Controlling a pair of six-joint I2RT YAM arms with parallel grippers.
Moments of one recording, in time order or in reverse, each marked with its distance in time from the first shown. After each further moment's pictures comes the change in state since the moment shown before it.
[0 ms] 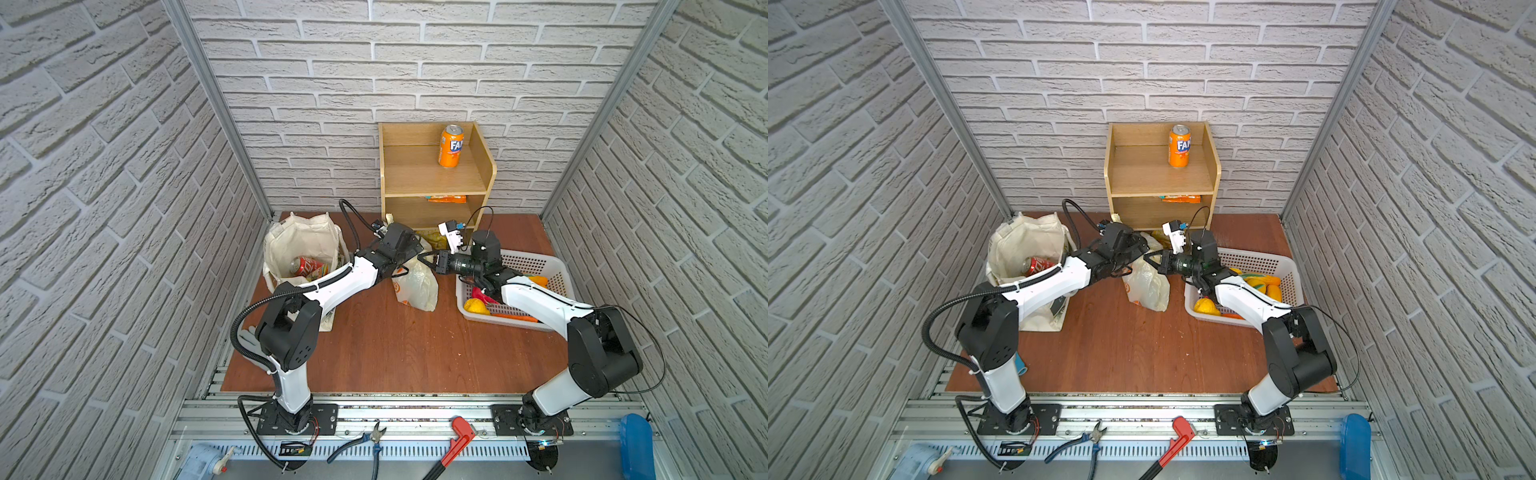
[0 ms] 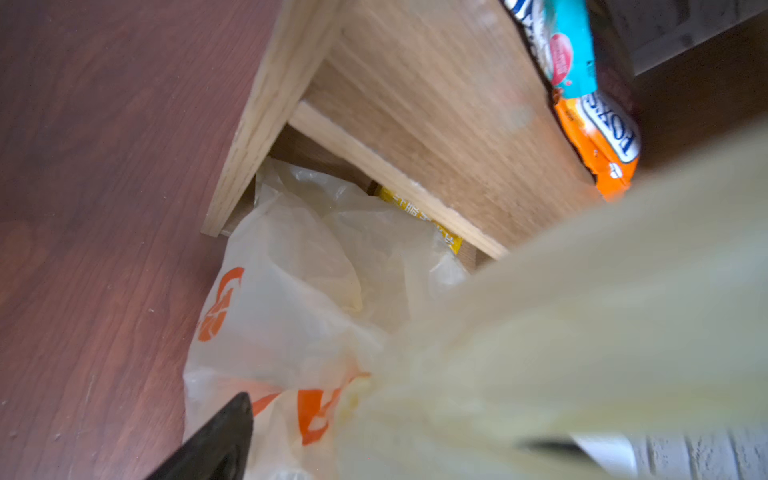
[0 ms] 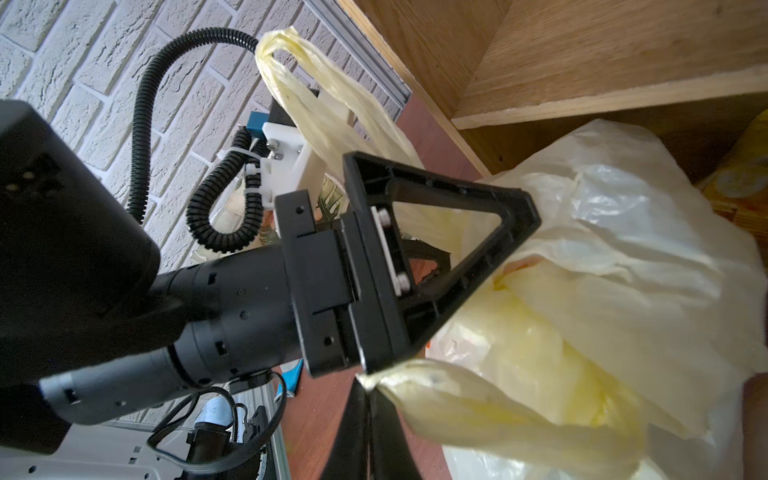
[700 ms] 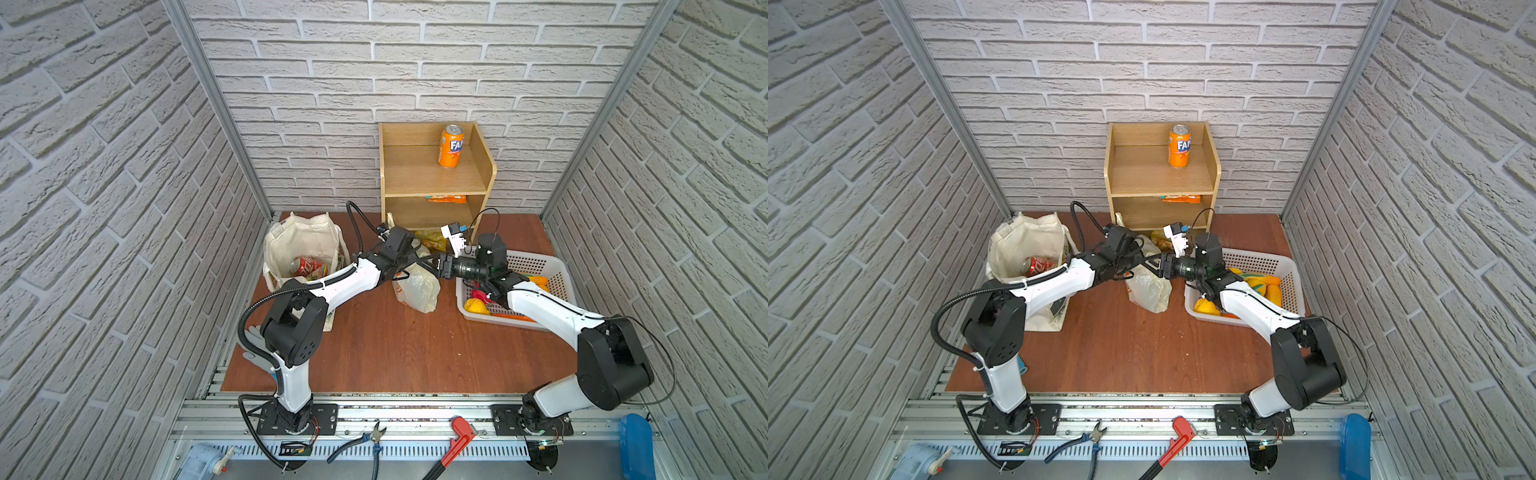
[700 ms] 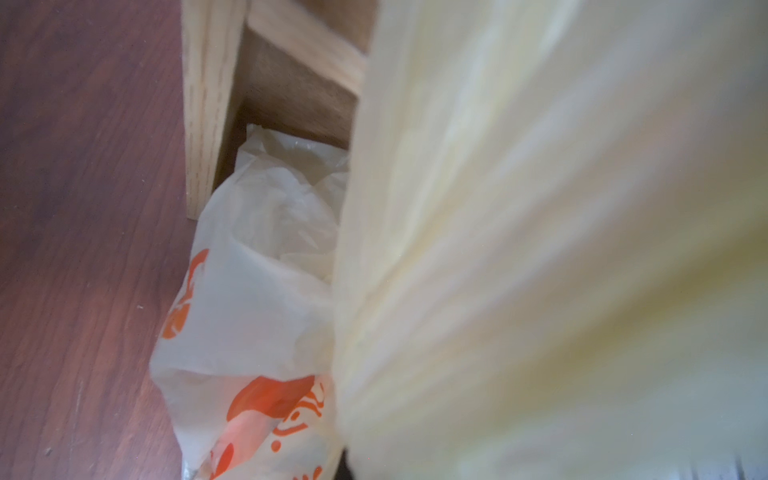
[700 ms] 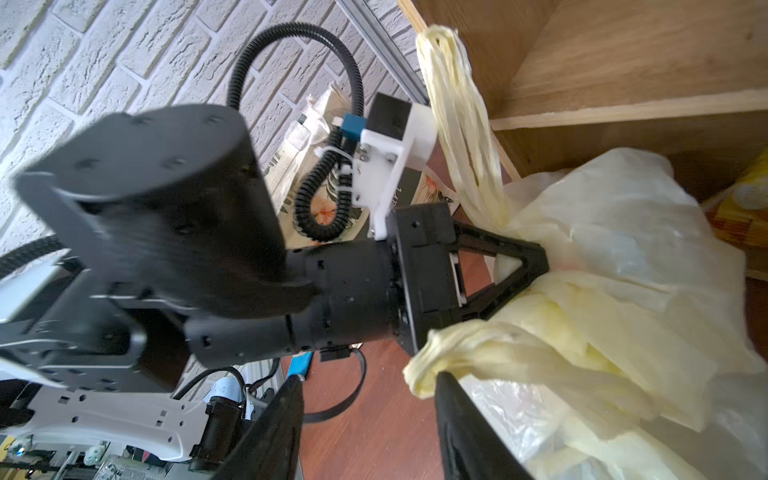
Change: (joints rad) left arm -0.002 0.024 -0.037 0.034 0.052 0.060; right arm -0.017 -0.146 -0.049 -0.064 -0.012 -0.049
